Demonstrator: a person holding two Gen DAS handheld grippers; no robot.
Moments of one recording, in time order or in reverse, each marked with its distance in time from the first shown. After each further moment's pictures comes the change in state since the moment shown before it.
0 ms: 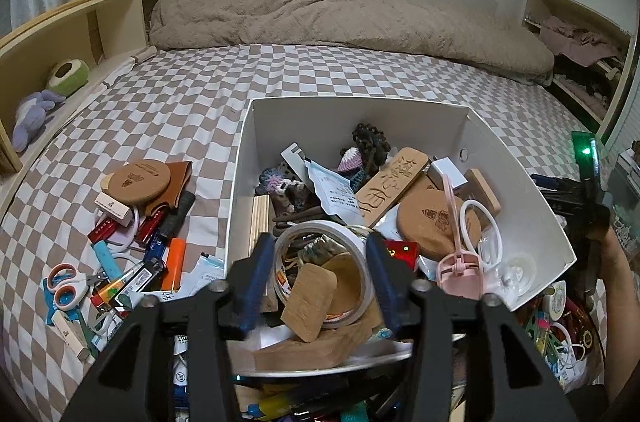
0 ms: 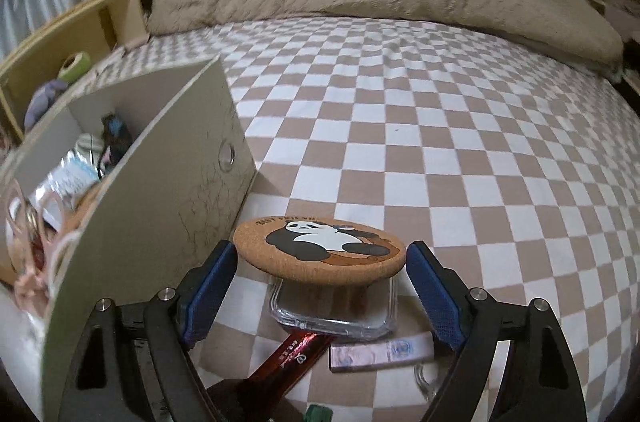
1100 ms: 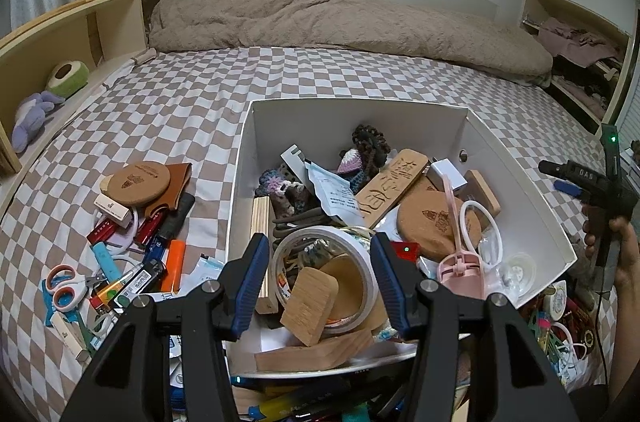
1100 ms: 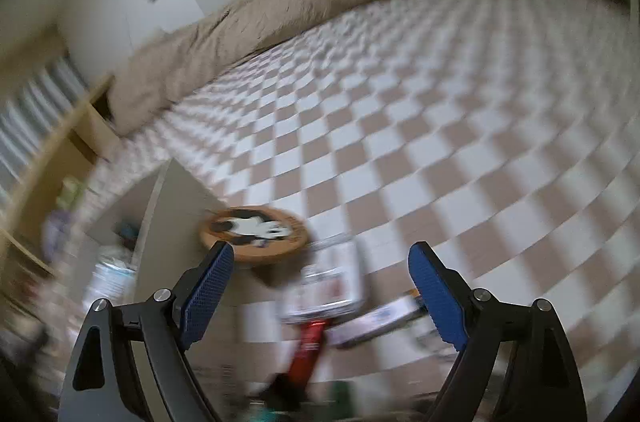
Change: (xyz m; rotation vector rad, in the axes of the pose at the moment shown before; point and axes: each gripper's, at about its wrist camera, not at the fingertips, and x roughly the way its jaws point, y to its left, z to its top) left arm 0.002 0.000 -0.002 0.000 -0.005 -0.003; right arm -0.018 -0.061 -0.009 0.483 -0.031 0.144
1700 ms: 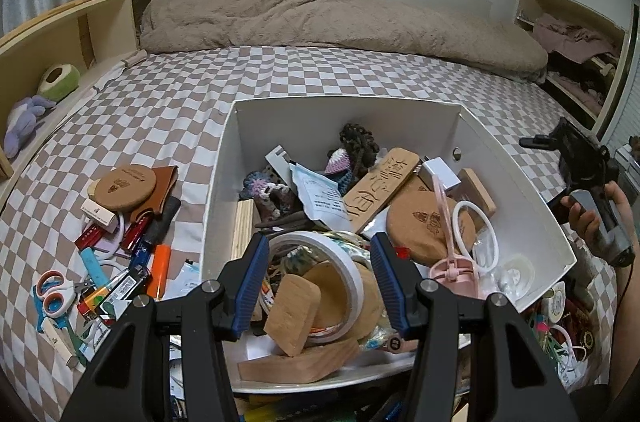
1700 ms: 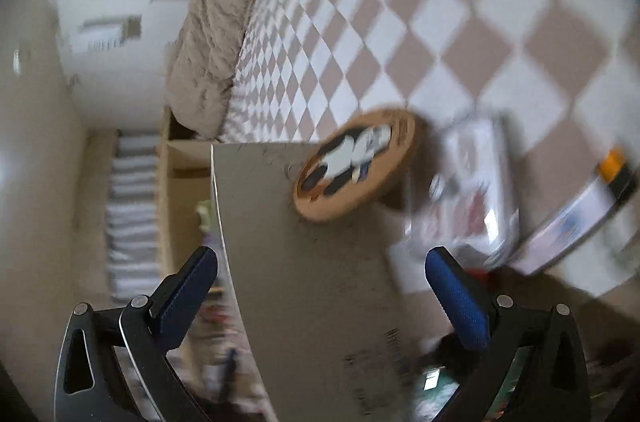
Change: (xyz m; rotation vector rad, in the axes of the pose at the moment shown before) left arm 0.010 -0.011 0.003 0.020 0.004 -0.025; right arm 0.075 -0.018 -0.015 0.587 0.419 0.489
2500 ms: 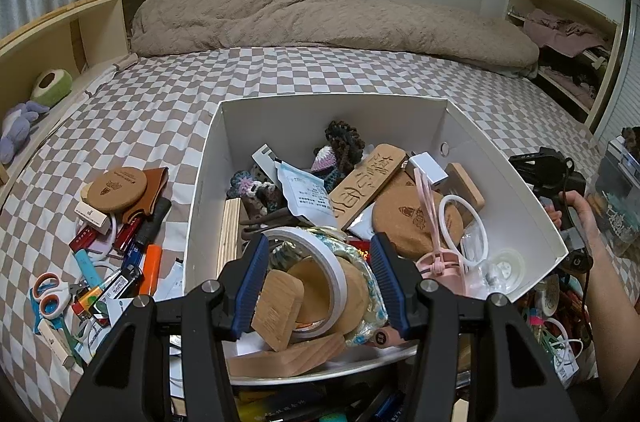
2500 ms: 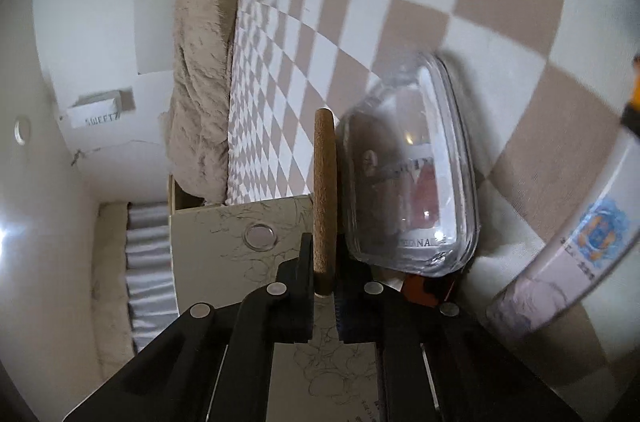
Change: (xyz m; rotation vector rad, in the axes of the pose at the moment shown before) left arm -0.003 -0.006 -0.002 0.017 -0.005 -0.019; right arm 0.006 -0.025 0.003 0.061 -0.230 0.034
